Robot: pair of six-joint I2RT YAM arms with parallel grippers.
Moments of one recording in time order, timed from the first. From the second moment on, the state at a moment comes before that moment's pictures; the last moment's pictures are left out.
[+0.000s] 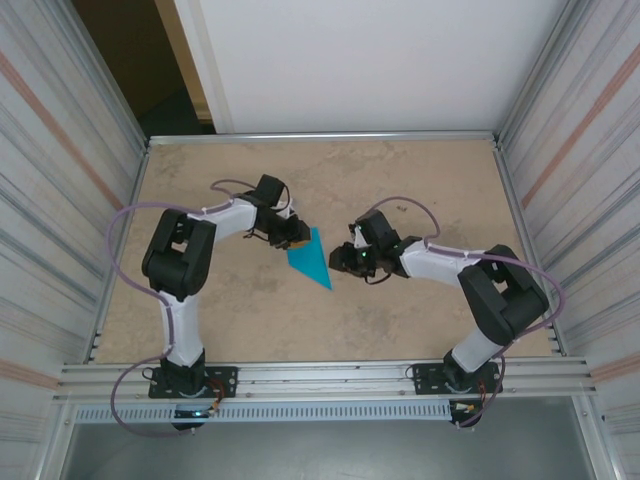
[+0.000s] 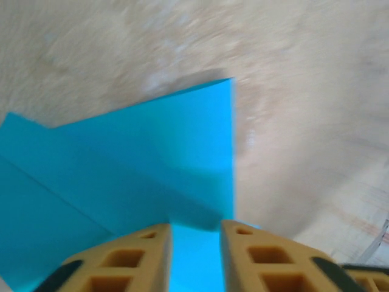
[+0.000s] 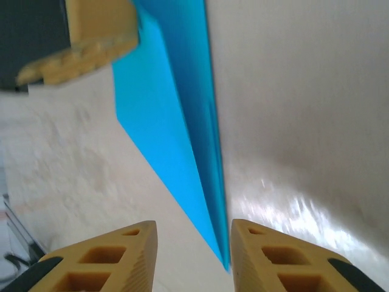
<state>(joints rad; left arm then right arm) -0.41 1.97 1.28 -0.45 0.55 -0.59 0.62 1.63 0.83 -0.09 -0.37 0.80</state>
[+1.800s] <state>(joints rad) -0.28 1.22 0.59 0.40 0.77 -0.84 0.53 1.65 1.05 0.29 -0.65 0.83</state>
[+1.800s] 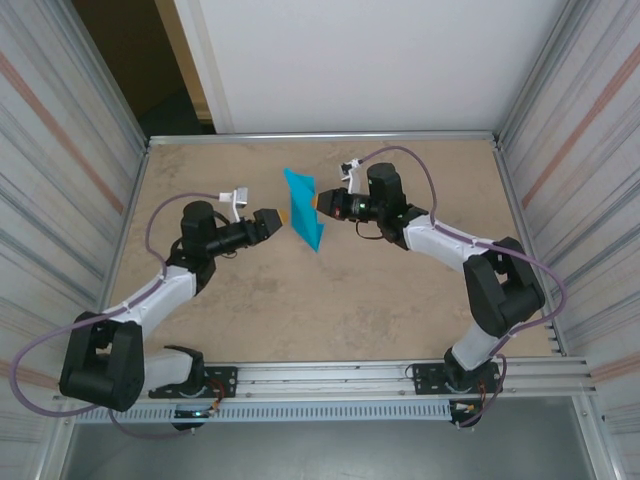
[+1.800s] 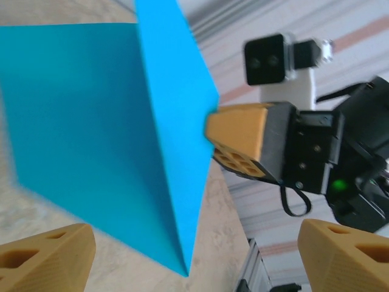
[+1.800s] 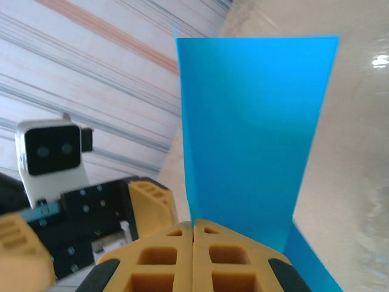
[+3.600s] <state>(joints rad) -0.37 1.35 0.71 0.33 0.78 -0.71 0.45 1.38 0.94 0.17 -0.53 0.94</state>
